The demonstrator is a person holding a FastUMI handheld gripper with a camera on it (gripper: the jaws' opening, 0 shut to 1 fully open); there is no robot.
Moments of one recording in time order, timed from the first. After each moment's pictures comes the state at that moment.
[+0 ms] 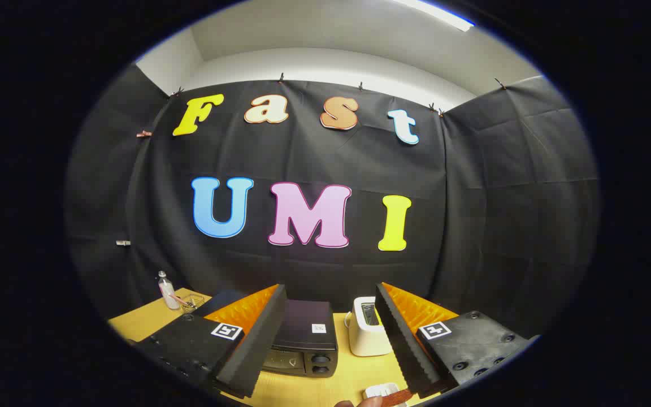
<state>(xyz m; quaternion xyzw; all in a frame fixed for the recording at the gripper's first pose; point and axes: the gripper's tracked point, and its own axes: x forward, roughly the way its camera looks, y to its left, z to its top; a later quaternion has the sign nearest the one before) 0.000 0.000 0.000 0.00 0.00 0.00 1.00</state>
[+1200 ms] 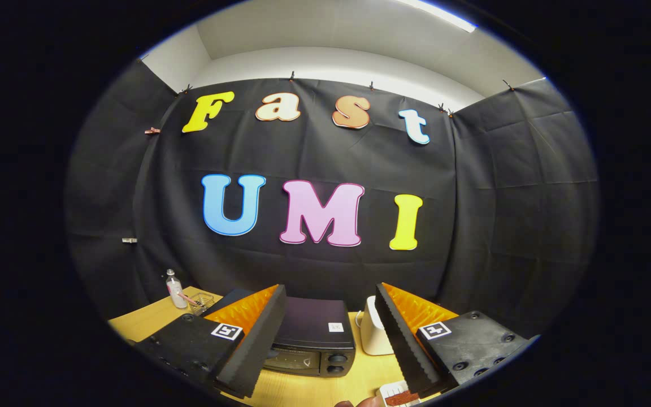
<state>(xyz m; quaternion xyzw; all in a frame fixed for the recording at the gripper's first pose) 0.004 0.044 -0.013 -0.01 0.01 0.02 1.00</state>
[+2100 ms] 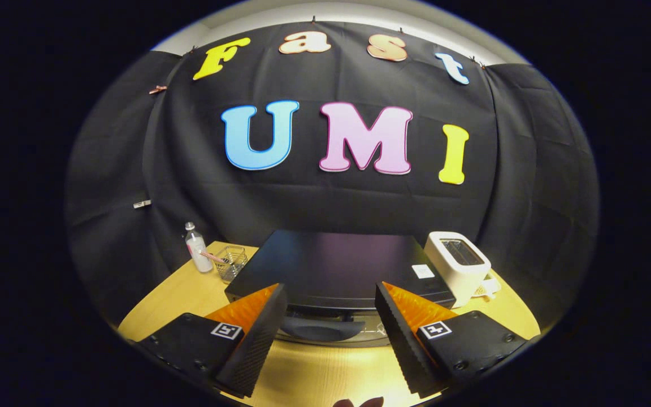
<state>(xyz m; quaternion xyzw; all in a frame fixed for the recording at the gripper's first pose) 0.045 0.170 -0.160 0.00 0.19 0.06 0.98</state>
